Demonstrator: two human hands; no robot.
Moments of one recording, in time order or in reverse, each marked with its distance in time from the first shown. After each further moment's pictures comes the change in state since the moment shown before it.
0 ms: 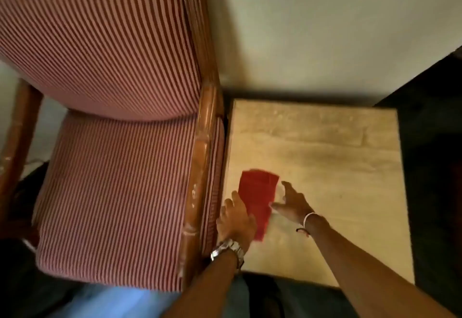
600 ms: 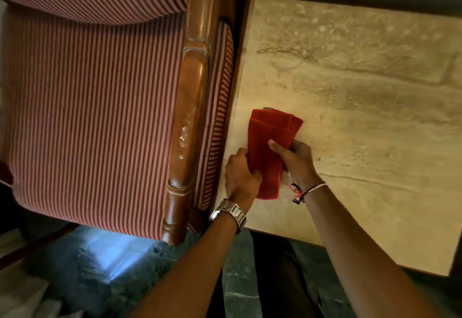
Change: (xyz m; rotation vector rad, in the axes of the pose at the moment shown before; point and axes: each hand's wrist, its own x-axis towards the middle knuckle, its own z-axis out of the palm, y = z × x) left_hand 0.083 -0.043 0.078 -0.413 0.061 -0.129; right_hand 0.069 0.017 0.079 0.784 0.182 0.065
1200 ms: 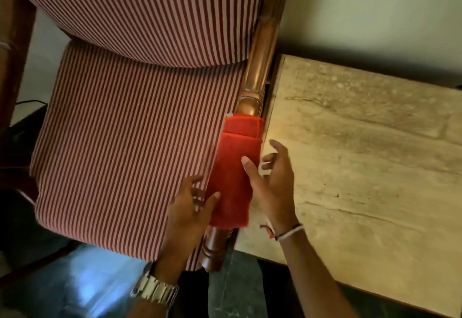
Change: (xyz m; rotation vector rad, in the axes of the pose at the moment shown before) left_hand -0.052 -0.049 -0.187 -0.195 0.111 0.067; right_hand -0.114 -0.078 0.121 -0.389 0.065 -0.427
